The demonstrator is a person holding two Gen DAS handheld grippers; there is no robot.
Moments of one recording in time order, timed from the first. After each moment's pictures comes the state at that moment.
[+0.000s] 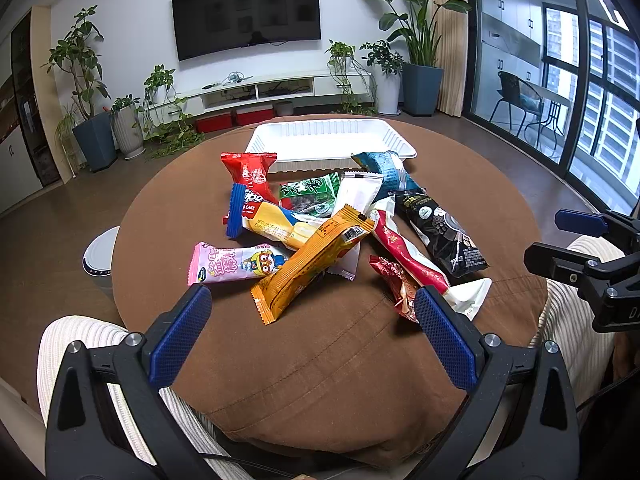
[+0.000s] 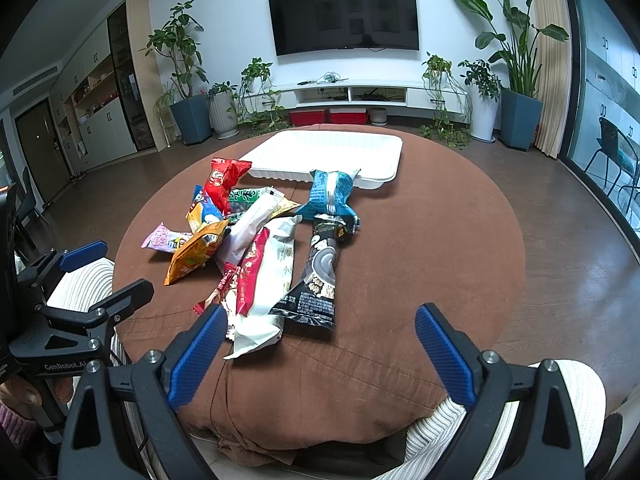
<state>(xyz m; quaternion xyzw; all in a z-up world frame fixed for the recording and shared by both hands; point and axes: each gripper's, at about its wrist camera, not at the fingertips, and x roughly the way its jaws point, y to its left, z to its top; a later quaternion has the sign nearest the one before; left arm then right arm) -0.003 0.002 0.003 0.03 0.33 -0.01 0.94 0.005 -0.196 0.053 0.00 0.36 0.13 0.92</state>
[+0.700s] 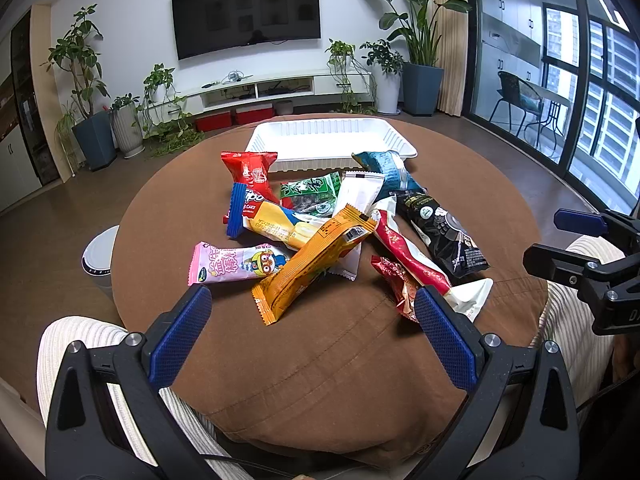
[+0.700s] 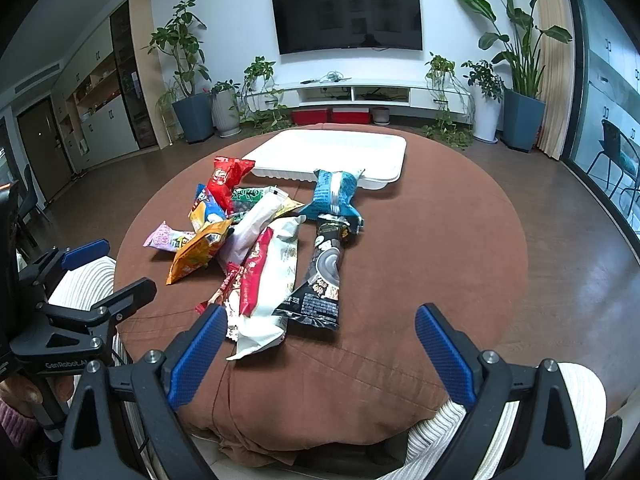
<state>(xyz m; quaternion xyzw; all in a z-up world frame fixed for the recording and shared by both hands) -0.003 0.002 0.003 0.03 0.33 -0.01 0.94 0.004 -0.194 0.053 0.00 0.37 0.13 0.92</state>
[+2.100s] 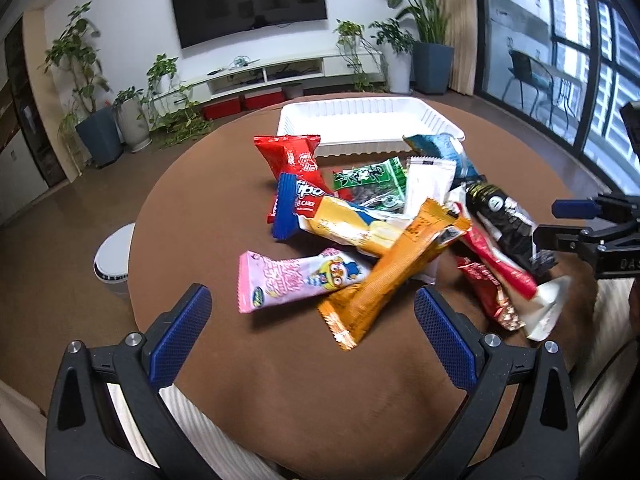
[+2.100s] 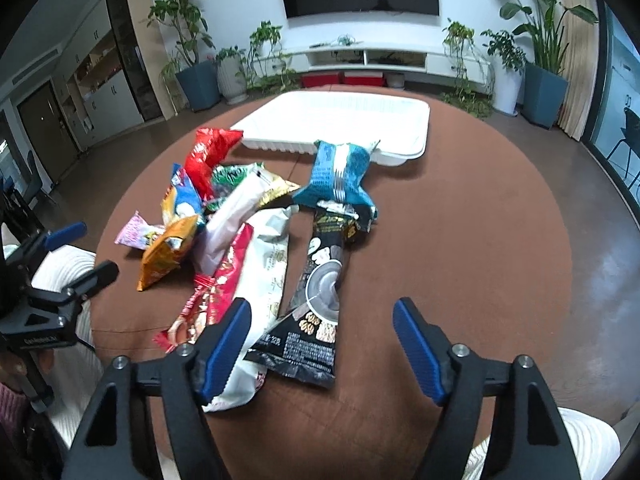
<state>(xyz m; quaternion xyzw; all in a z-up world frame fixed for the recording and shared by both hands) 0.047 0.057 -0.015 0.06 0.37 0.01 0.93 0.079 -0.181 0.018 0.00 0.44 0.15 0.89</state>
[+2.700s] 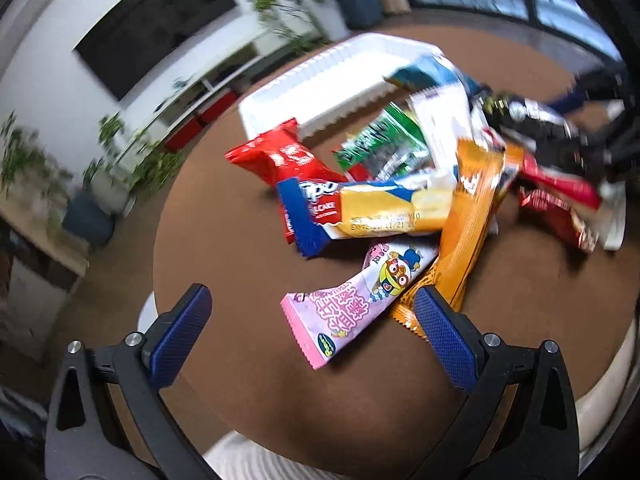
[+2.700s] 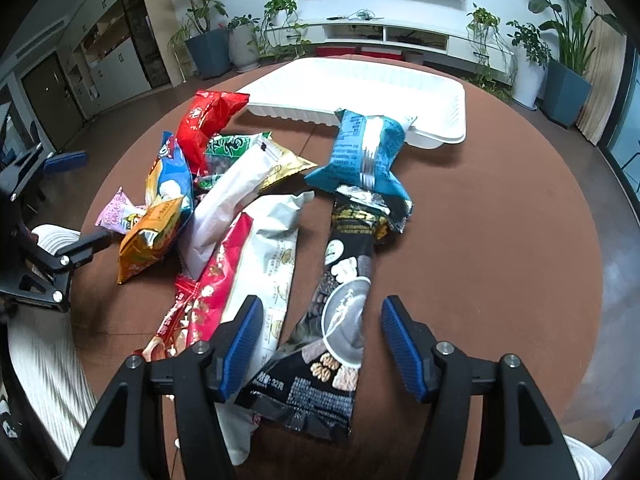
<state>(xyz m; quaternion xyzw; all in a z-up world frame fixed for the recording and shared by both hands) 0.106 0.061 -0.030 0.28 0.42 -0.05 0.86 0.110 -0.158 -0.004 -0.04 0.47 0.17 0.86</state>
